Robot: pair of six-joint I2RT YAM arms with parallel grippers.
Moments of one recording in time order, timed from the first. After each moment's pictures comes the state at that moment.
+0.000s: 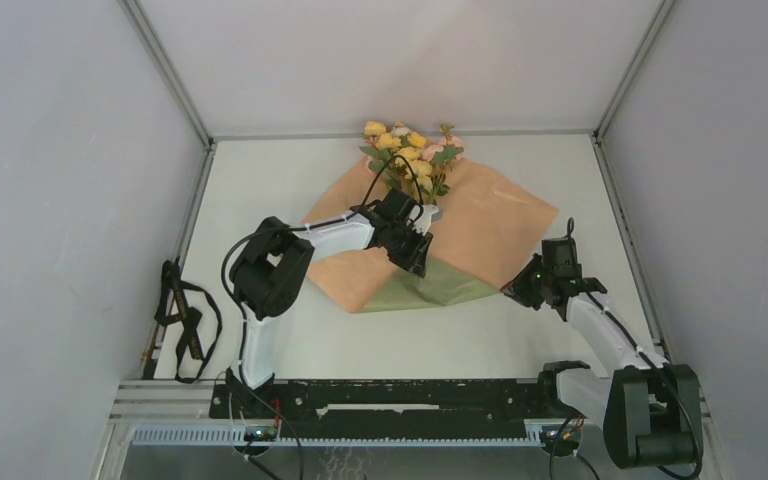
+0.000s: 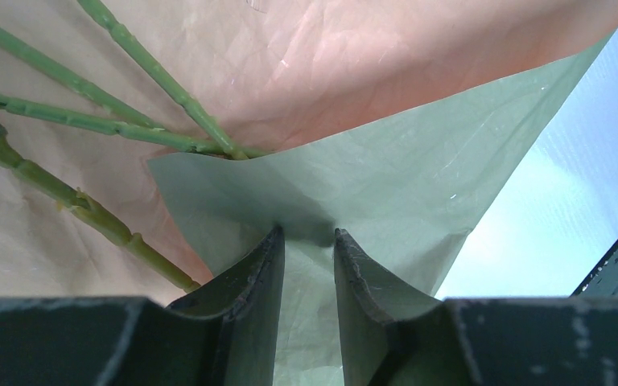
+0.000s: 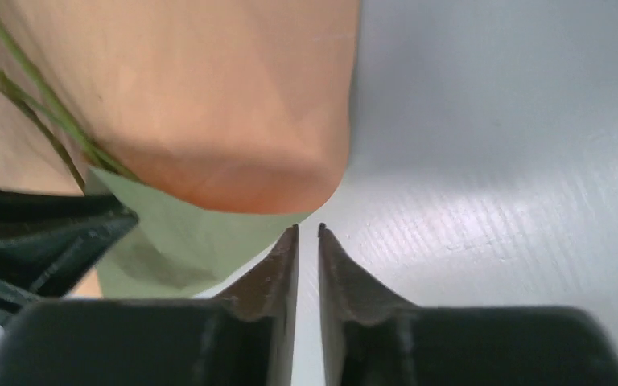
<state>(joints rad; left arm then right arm) -0.70 2.05 1.40 -0.39 0.40 -0.12 0.04 1.07 0.48 -0.41 -0.17 0.82</state>
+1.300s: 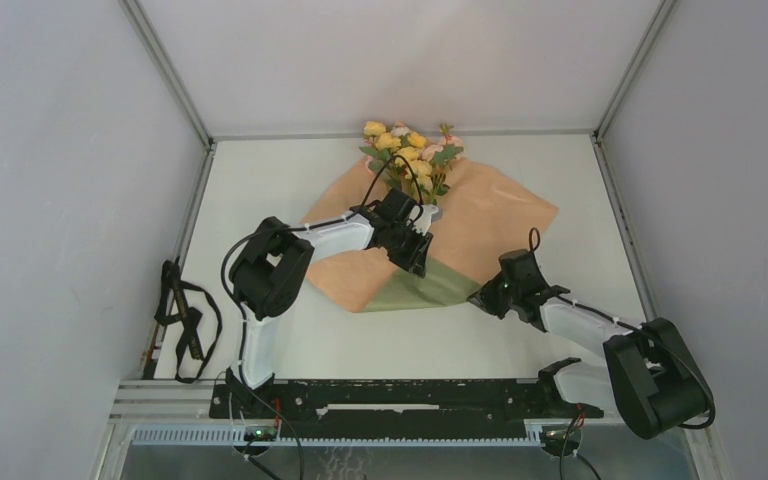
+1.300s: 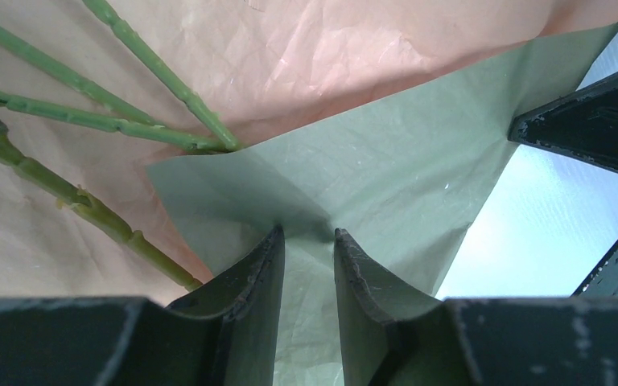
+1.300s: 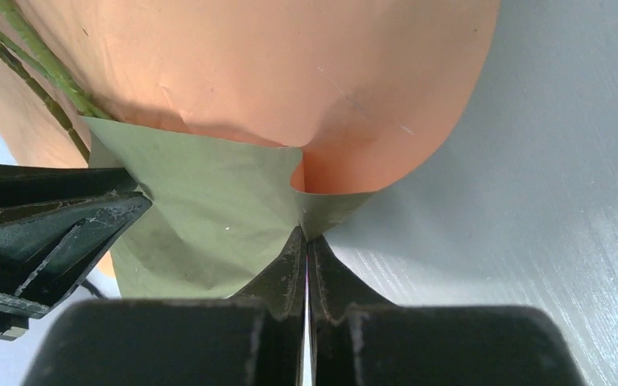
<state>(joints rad) -0.70 2.05 1.39 -0.39 0.40 -0.12 0.35 1.21 0.36 -0.11 -0.09 1.18</state>
